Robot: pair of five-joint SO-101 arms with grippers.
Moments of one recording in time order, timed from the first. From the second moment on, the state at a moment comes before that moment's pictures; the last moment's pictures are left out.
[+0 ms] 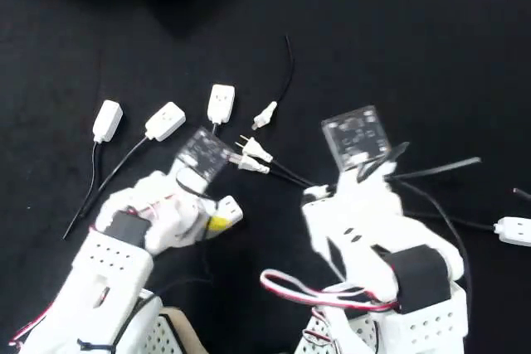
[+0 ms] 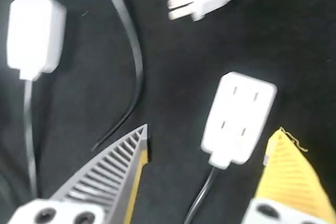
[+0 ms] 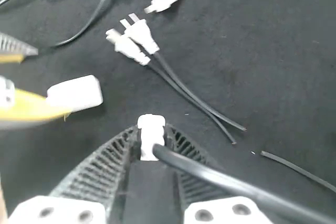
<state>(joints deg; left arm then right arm) 13.7 -56.8 71.9 49.8 -21.4 -18.1 -68.4 38.5 93.6 1.6</state>
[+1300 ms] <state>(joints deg) -19.2 -57.0 79.7 48.9 -27.4 -40.5 -44.4 54.9 58.8 -14.2</state>
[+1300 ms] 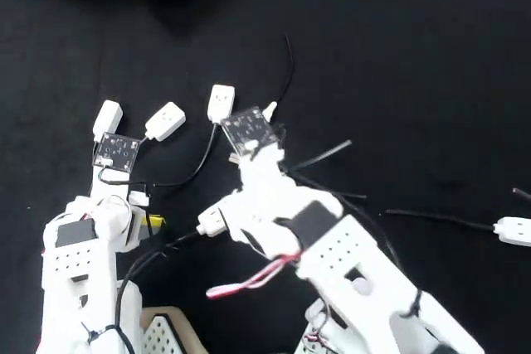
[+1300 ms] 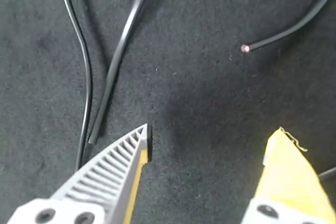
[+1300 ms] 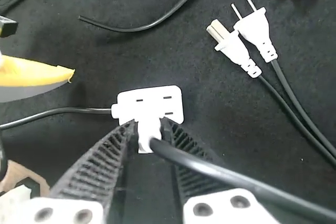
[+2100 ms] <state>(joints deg) -19.2 -57.0 79.8 48.8 -27.4 -40.0 -30.5 55.1 50.4 -3.1</state>
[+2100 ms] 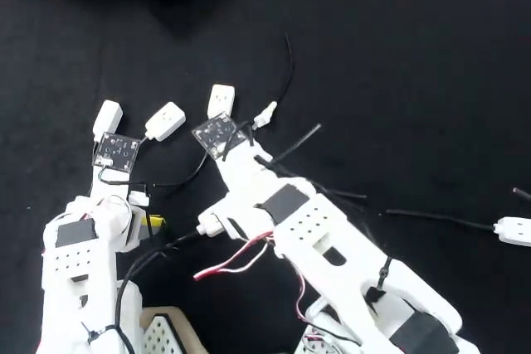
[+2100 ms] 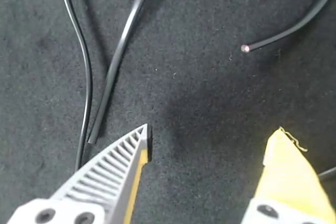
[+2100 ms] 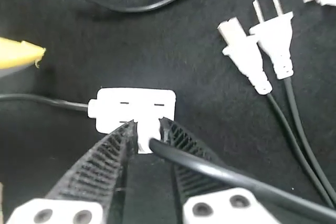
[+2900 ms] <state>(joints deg) -19.2 -57.0 80.0 48.8 -27.4 -36.0 -30.5 58.5 44.5 -1.2</state>
